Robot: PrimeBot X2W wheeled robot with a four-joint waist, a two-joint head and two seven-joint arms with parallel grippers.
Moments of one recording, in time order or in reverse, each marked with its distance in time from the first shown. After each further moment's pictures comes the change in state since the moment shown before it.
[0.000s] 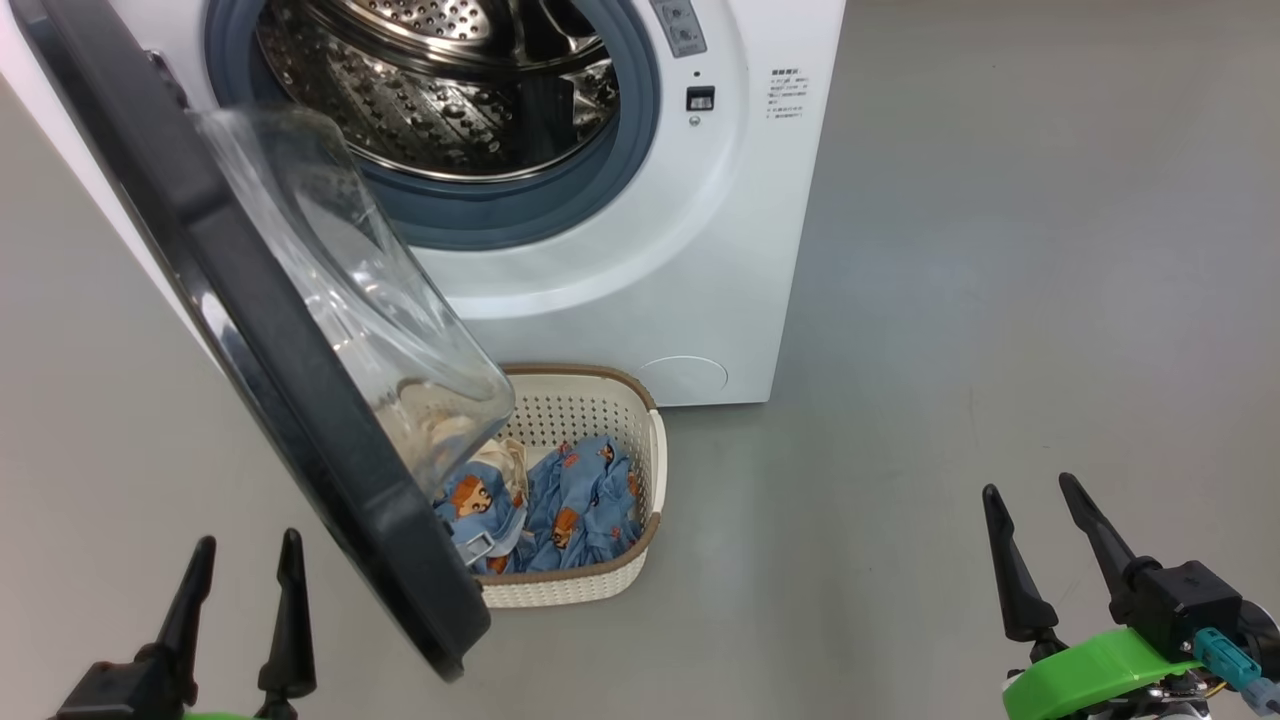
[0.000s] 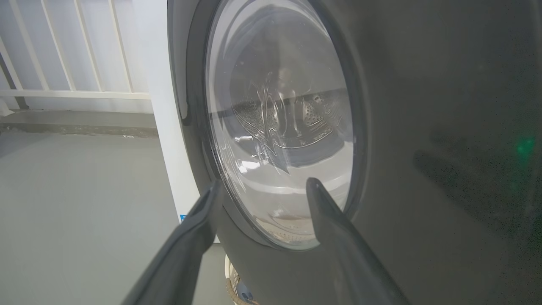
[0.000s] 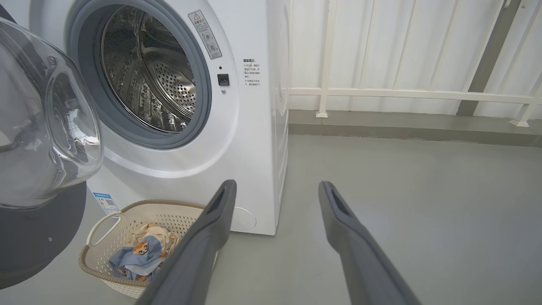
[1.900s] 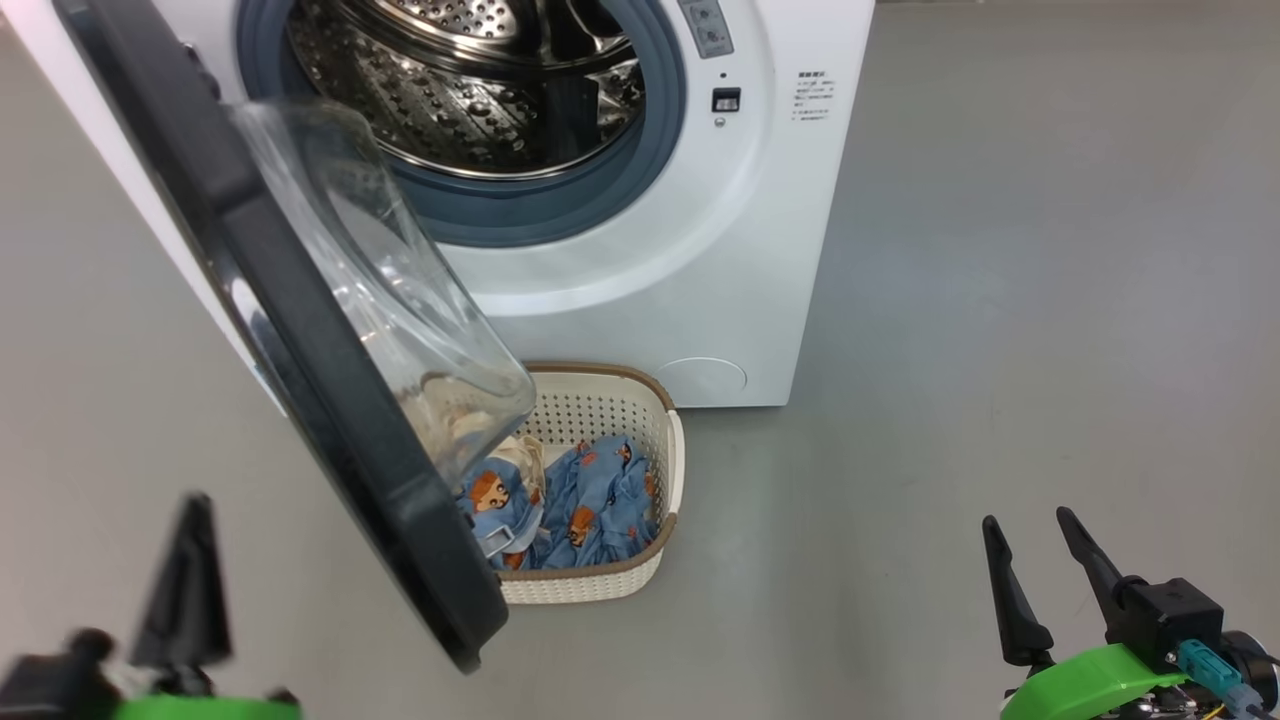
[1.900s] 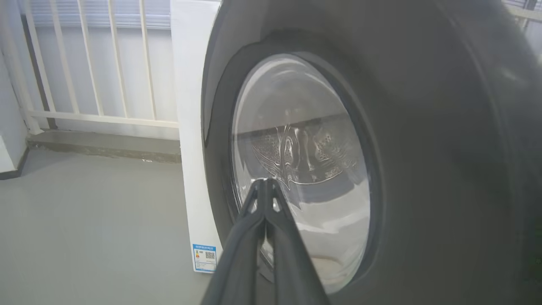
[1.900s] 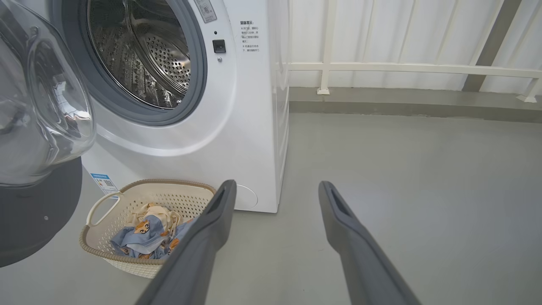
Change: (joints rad) left arm -0.006 -0.003 0.038 -0.091 -0.040 0.000 0.000; right arm -0.003 0.022 -0.034 0.092 -0.031 0.000 0.000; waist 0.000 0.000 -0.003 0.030
